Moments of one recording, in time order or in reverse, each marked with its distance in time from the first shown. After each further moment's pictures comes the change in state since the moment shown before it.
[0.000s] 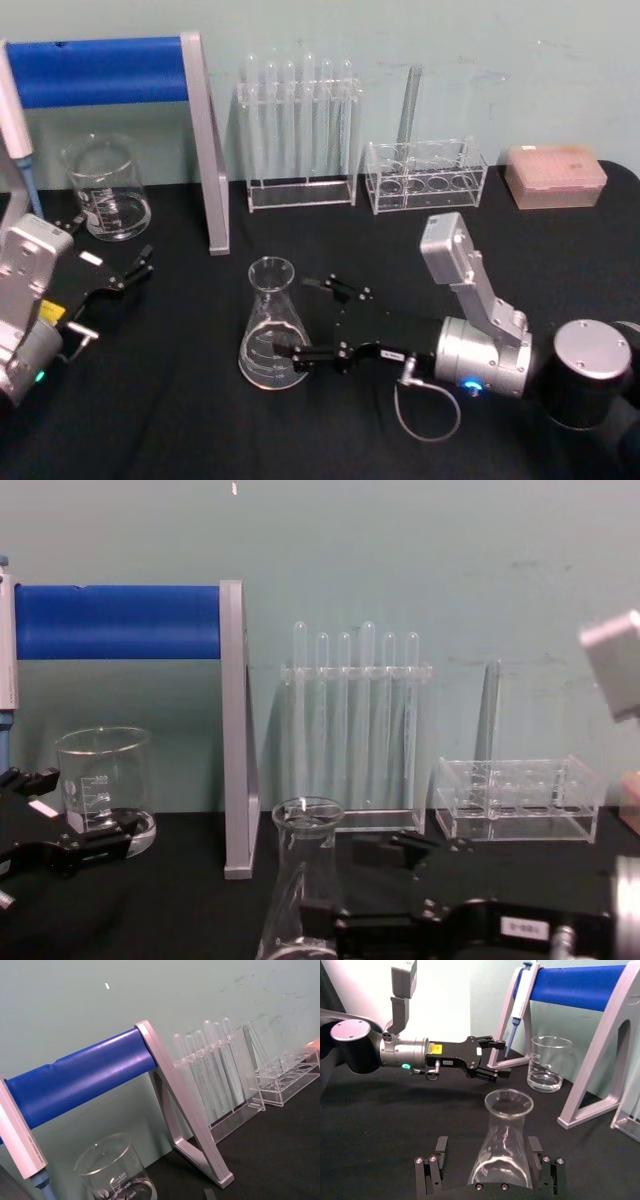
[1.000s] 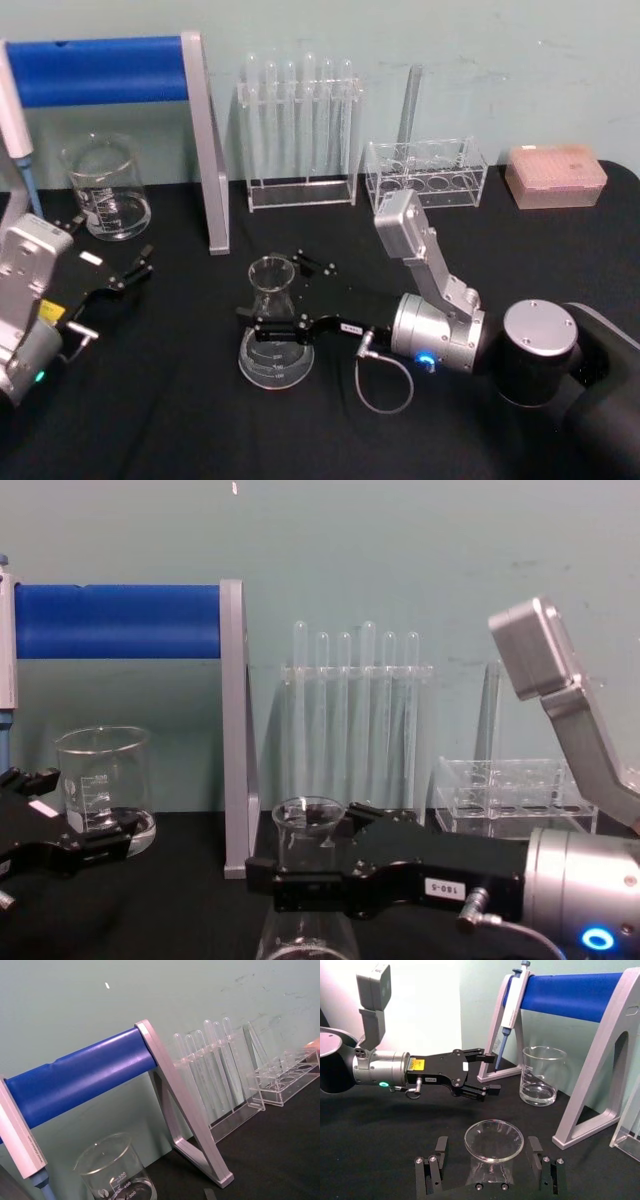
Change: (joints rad) left arm 0.000 0.000 0.000 0.000 0.000 0.000 0.000; right arm 0.082 -0.120 -0.017 0.120 -0.037 -0.010 -0.036
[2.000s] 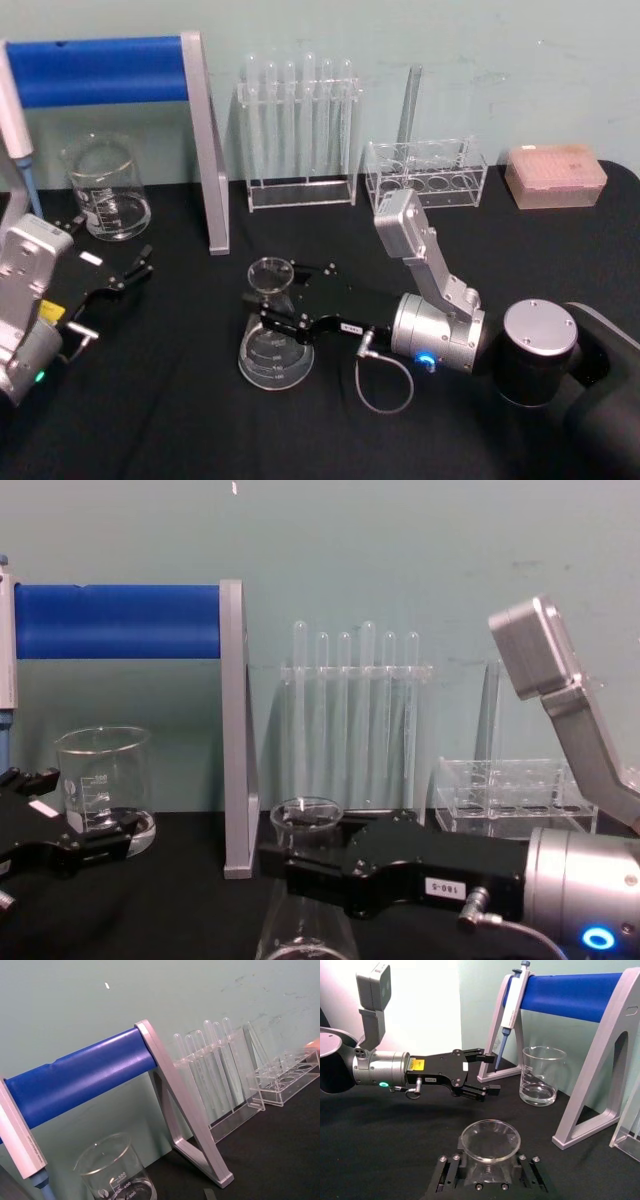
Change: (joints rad) left arm 0.000 0.000 0.000 0.000 0.000 0.000 0.000; right arm 0.000 0.000 0.001 0.000 0.000 0.001 0.001
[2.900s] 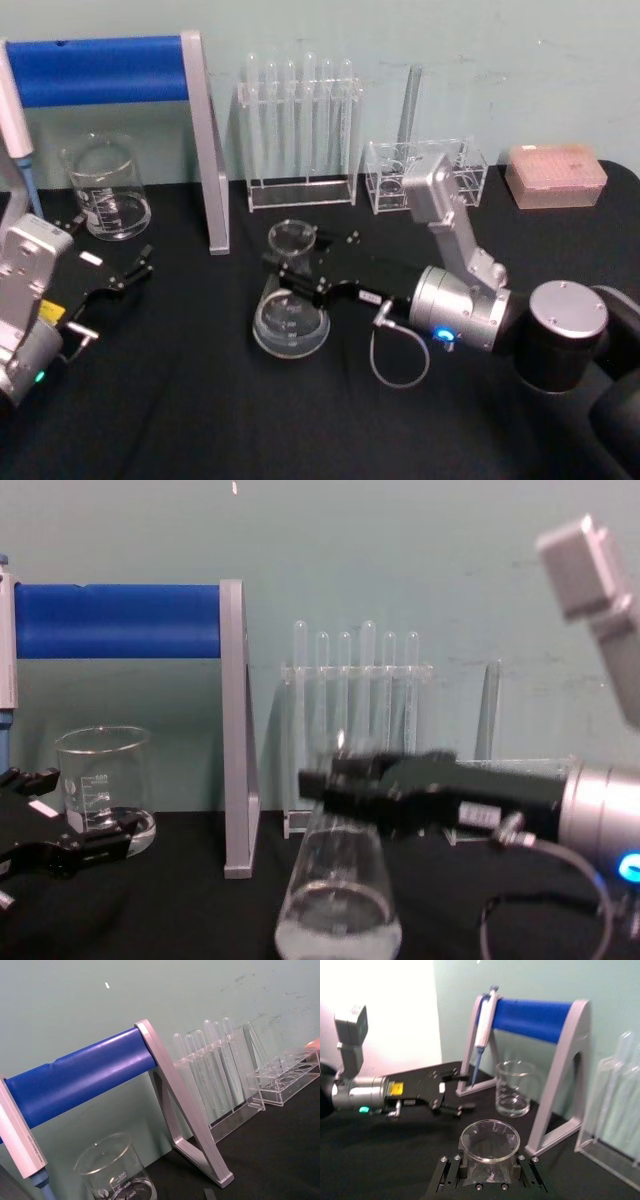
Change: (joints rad) left arm 0.000 0.000 0.000 0.000 0.000 0.000 0.000; right arm -0.035 0.040 0.062 -0.135 0.030 0.085 -0.088
